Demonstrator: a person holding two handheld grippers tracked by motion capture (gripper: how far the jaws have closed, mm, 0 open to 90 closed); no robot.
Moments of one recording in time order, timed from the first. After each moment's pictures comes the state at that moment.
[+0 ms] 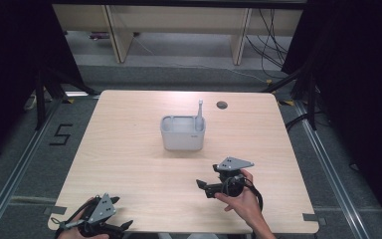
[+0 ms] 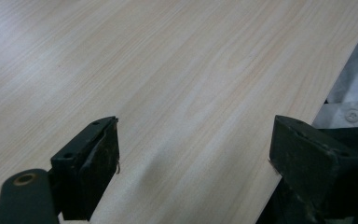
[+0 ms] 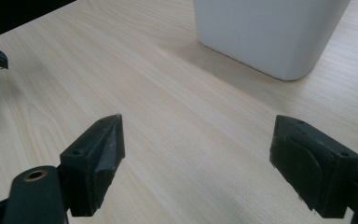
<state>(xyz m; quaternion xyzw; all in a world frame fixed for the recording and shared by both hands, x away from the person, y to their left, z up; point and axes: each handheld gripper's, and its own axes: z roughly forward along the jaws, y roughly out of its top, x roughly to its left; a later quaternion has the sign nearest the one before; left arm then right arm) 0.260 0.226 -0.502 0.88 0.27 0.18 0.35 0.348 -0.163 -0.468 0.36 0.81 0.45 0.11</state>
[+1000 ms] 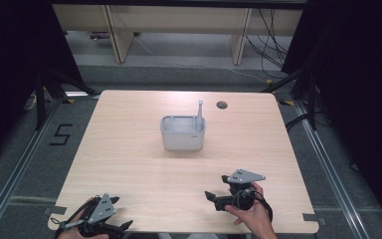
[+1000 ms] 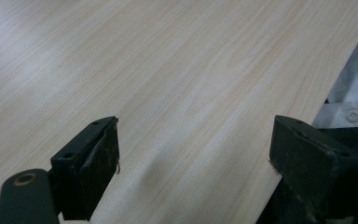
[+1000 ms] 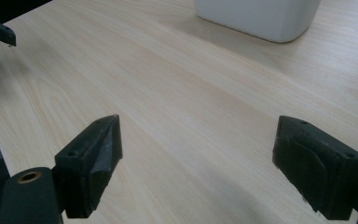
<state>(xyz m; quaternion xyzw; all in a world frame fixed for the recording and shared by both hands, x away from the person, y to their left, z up) 0.259 0.226 -0.502 0.88 0.27 0.18 0.35 0.320 -0.189 -0.482 0.37 0.81 0.45 0.11</state>
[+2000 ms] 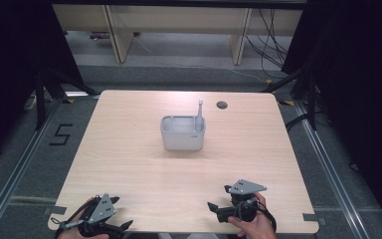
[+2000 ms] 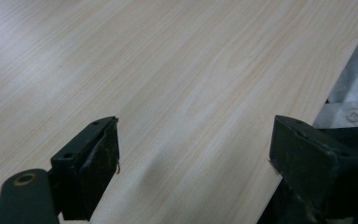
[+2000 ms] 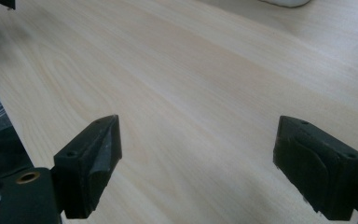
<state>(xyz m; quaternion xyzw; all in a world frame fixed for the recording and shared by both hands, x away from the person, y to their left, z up) 0.259 0.226 -0.502 0.88 0.27 0.18 0.35 0.297 -0.194 -0.492 0.37 0.82 0.42 0.10</state>
